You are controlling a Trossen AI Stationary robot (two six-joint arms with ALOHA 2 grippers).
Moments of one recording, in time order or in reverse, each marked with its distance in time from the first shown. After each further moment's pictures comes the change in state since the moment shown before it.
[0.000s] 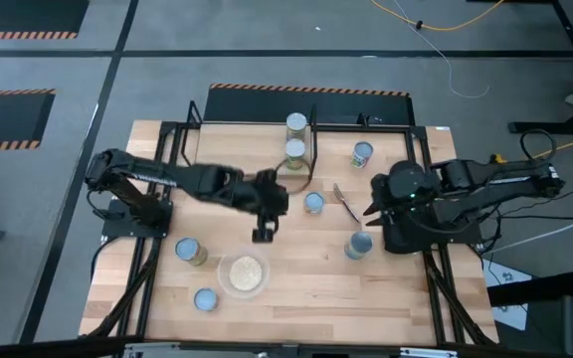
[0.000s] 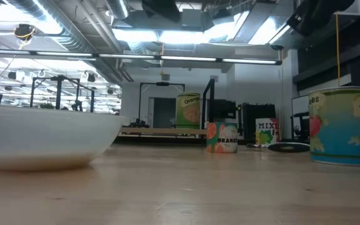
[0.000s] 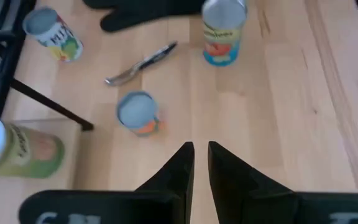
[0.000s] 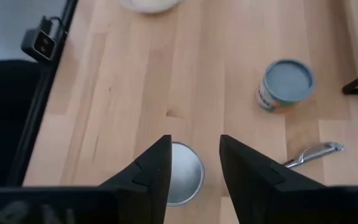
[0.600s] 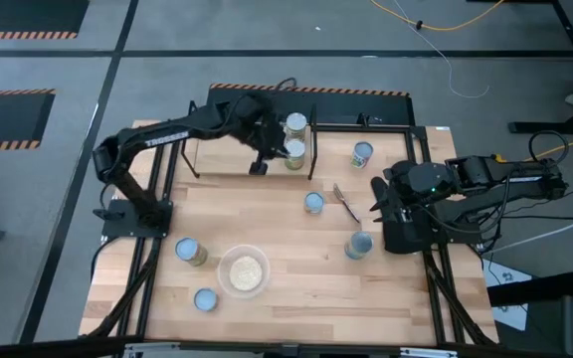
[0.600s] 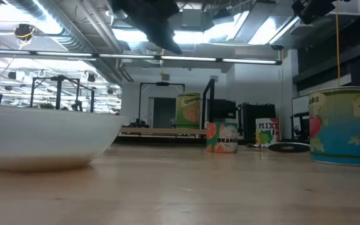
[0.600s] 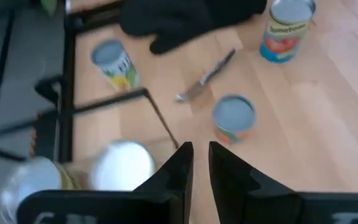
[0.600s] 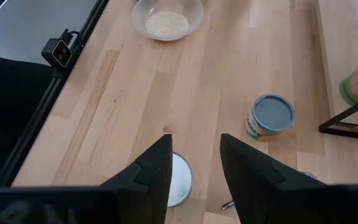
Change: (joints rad) left arm 0.568 0.021 0.000 0.080 0.522 0.586; right arm 0.000 -0.133 0.000 0.008 0.000 -0.137
